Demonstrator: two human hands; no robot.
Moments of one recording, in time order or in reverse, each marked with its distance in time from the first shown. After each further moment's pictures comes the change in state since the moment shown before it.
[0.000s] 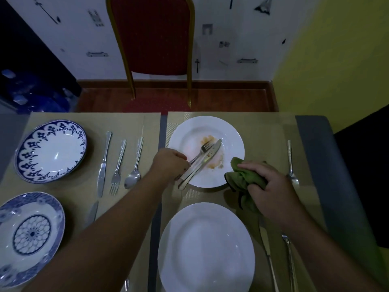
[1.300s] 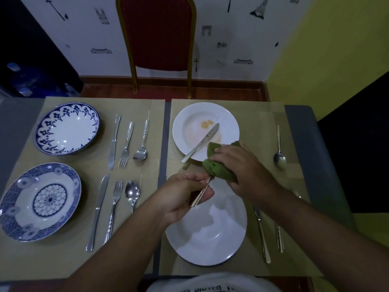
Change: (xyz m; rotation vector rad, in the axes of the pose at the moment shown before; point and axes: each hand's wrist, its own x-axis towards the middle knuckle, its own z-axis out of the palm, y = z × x) left_hand -0.162 -0.043 0.002 -0.867 -0.515 -0.170; right_hand -0.036 -0.022 0.019 -0.516 -0.200 -0.626
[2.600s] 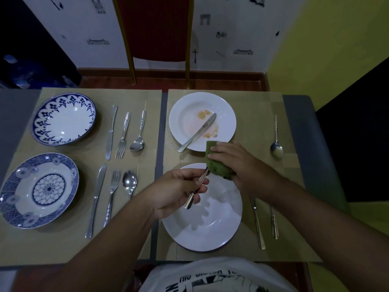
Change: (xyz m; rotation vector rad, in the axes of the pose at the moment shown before) left_hand -0.004 -0.015 -0.014 0.110 -0.147 -0.045; right_hand -0.017 0.005 -0.005 0.073 -0.154 -0.044
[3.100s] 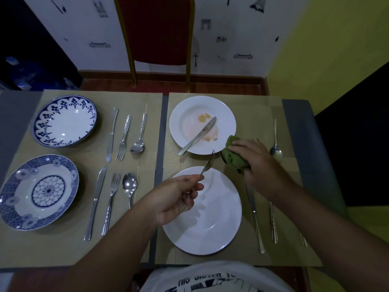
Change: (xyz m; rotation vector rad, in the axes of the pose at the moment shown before) left_hand 0.005 -0.009 -0.006 -0.153 0.152 -0.114; right_hand -0.014 0.010 -0.010 -0.012 0.202 0.250
